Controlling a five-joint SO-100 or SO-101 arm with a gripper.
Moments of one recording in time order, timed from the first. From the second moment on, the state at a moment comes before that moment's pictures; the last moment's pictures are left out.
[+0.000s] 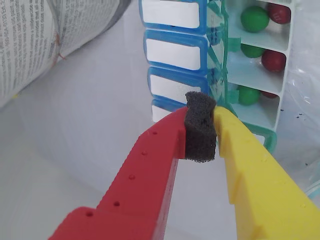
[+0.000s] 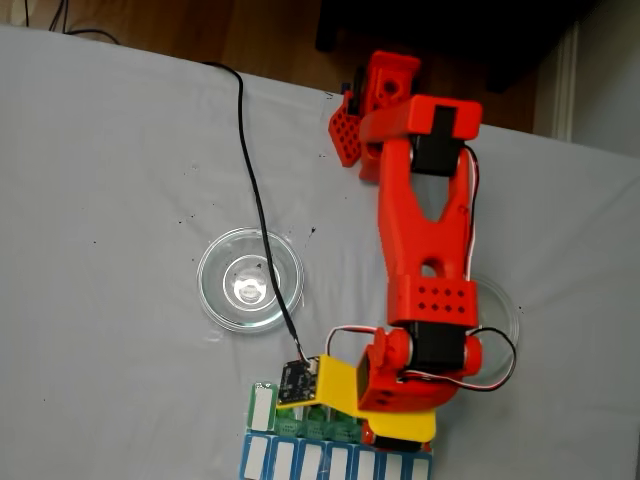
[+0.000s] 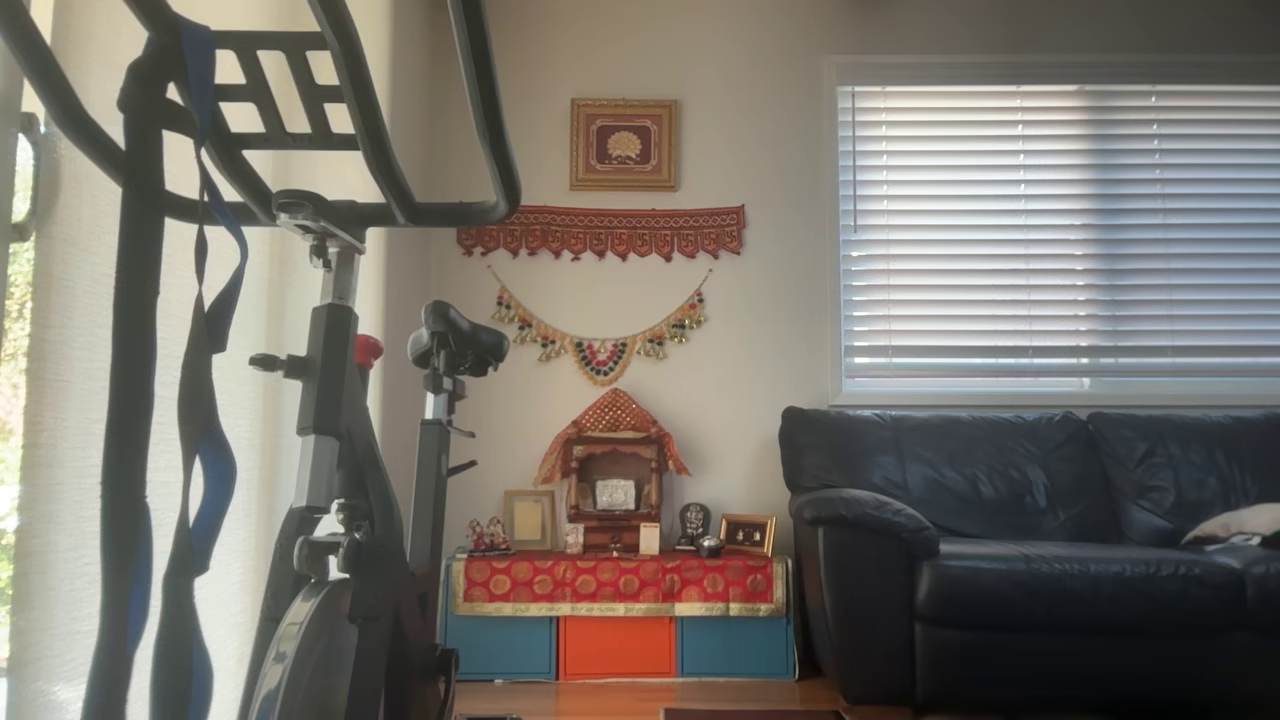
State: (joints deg) arm -5.8 91.1 68.2 66.0 7.9
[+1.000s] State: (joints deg) arm -11.1 91.1 77.0 56.5 9.0
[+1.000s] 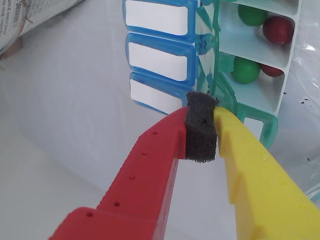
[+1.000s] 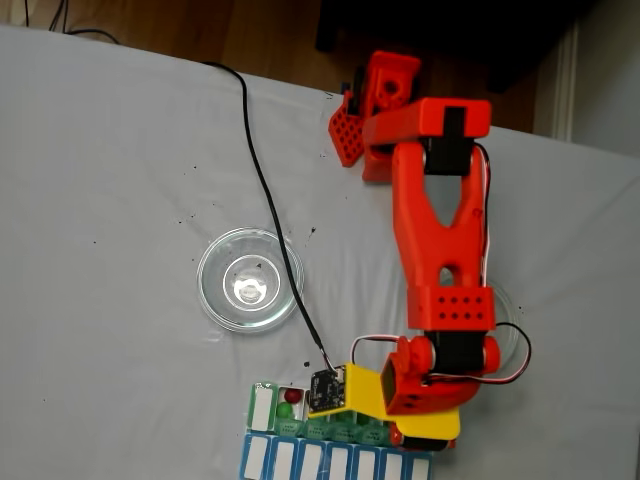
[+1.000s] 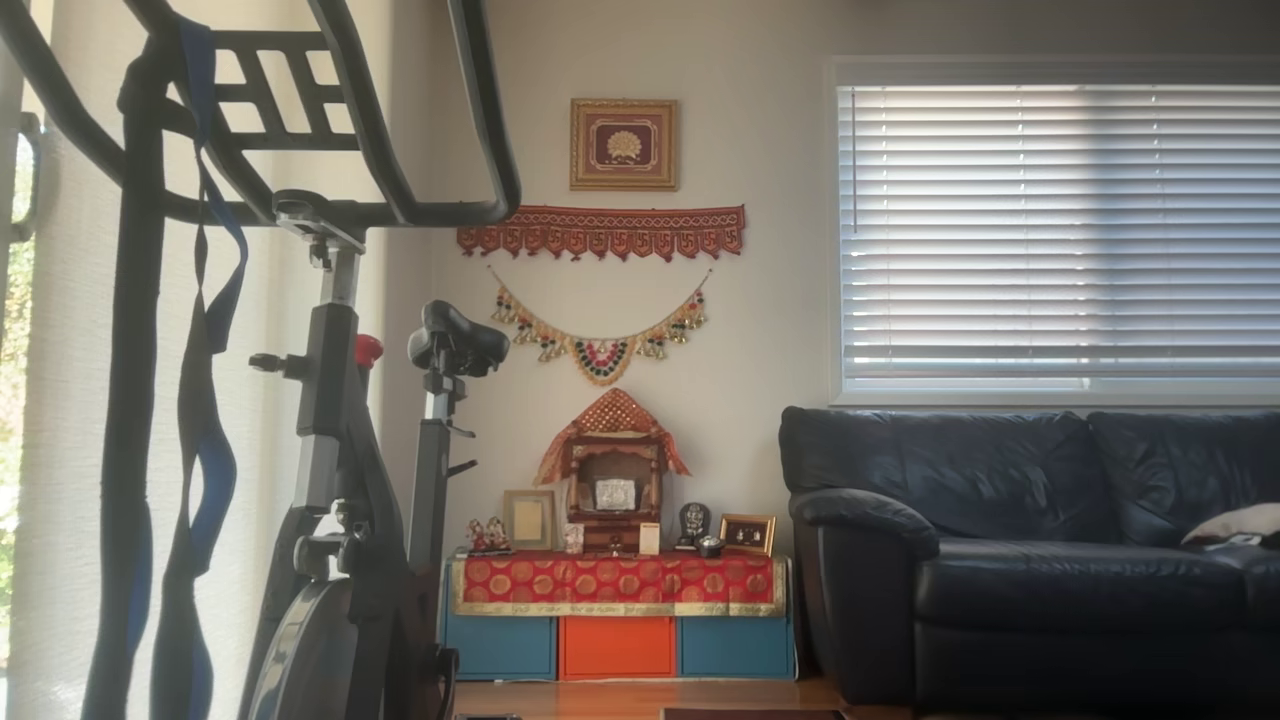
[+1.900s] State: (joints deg) arm -12.0 91.1 80.5 61.7 7.1
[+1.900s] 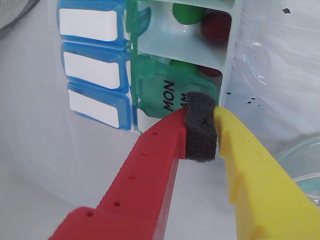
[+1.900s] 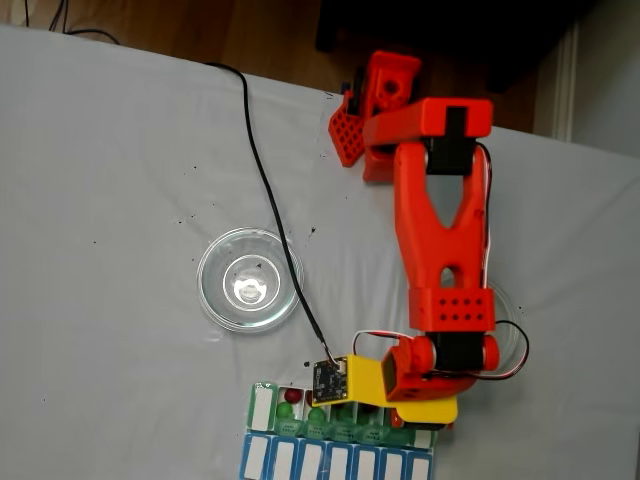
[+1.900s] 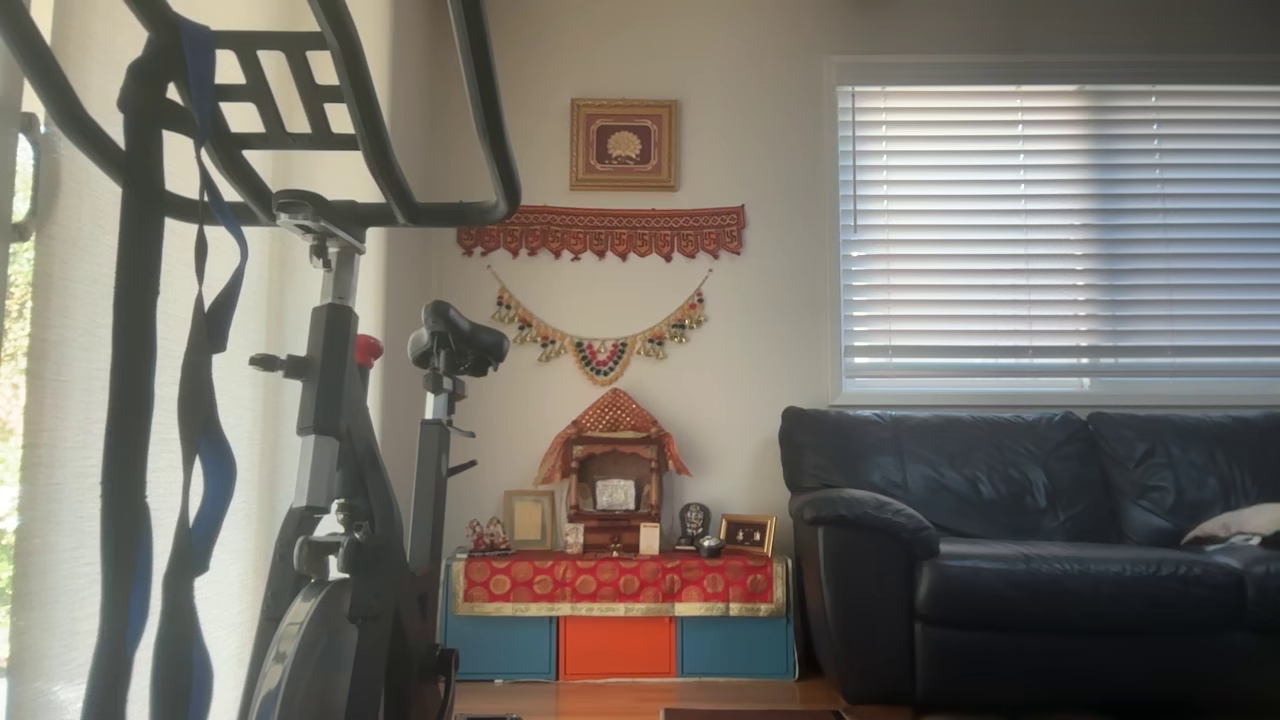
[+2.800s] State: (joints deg) arm -11.3 86.2 80.3 65.1 10.7
